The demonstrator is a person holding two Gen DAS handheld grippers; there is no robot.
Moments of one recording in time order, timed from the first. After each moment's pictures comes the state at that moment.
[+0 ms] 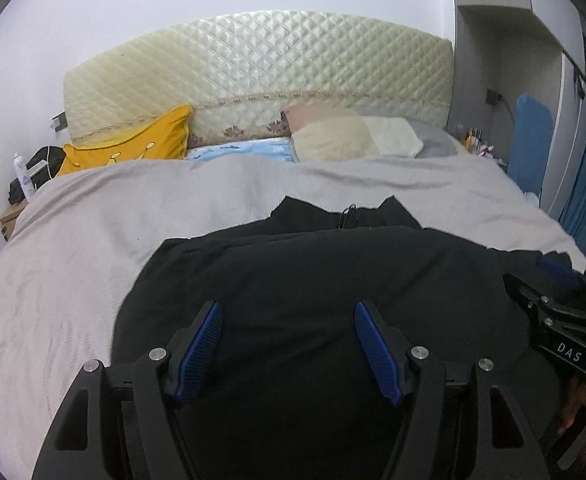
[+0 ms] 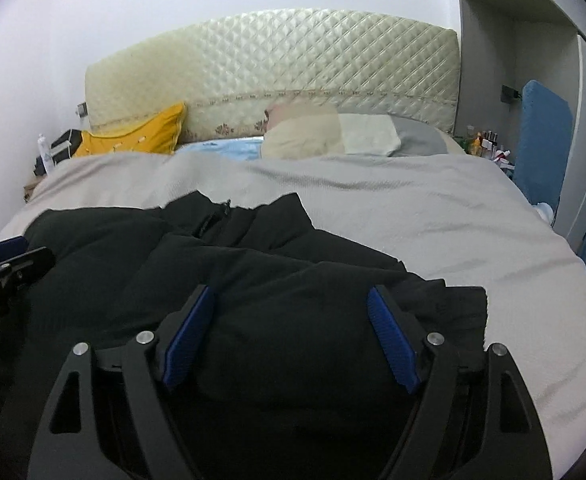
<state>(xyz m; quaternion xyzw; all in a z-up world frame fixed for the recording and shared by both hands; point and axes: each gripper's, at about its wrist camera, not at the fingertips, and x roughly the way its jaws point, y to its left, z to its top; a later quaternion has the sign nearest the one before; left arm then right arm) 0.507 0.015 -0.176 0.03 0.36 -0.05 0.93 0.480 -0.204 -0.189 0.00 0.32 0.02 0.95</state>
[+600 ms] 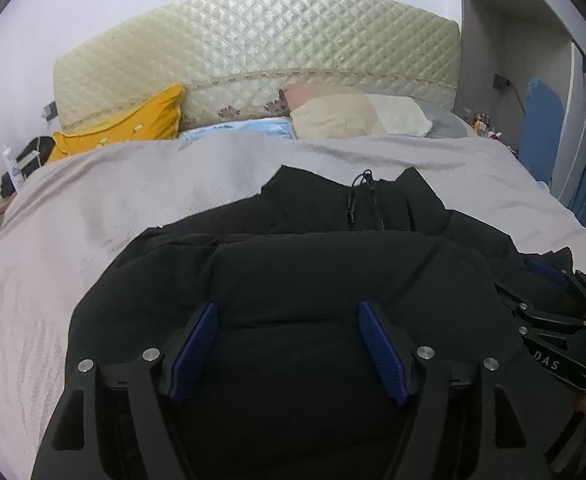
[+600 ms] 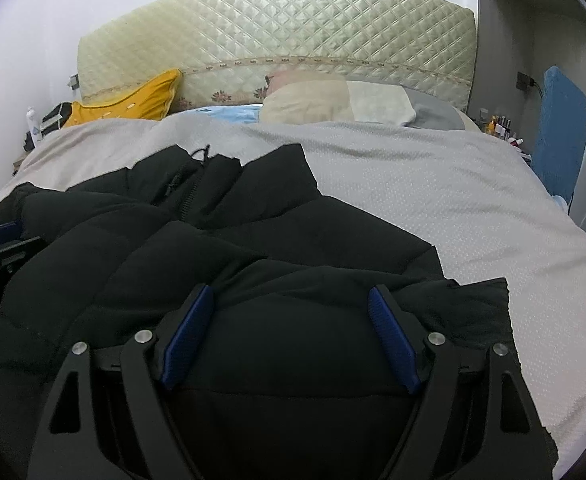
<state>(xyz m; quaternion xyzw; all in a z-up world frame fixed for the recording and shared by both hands) 0.539 0.005 -0.218 0.03 0.37 -0.05 0.93 0.534 -0.198 -0.244 -0.01 0.36 0.02 0.93</state>
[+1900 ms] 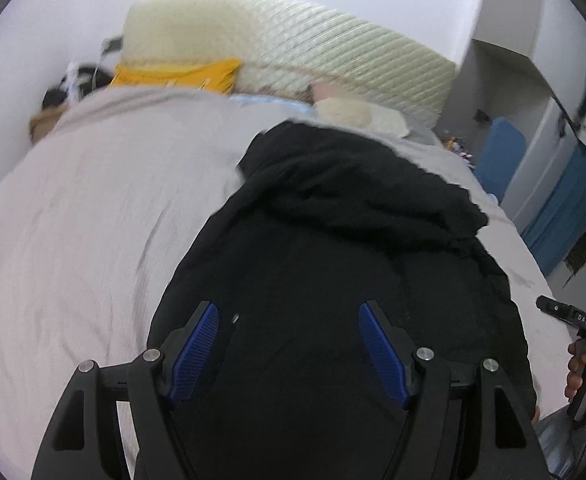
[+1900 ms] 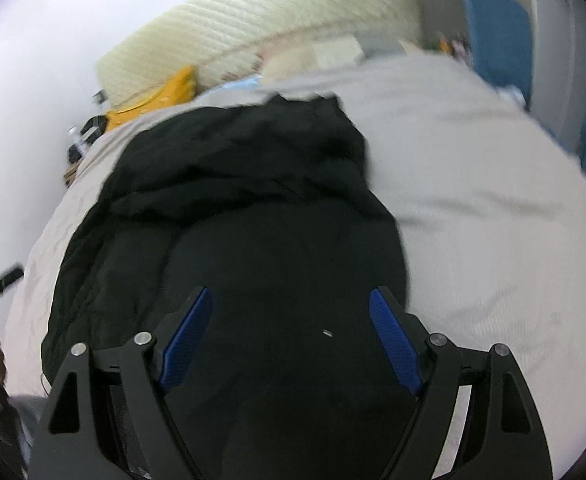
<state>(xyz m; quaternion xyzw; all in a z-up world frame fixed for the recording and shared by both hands) 0.226 0.155 -0.146 -0.09 0.42 -0.06 0.90 0.226 -0.301 -0.179 0.15 0.45 0.04 0.88</state>
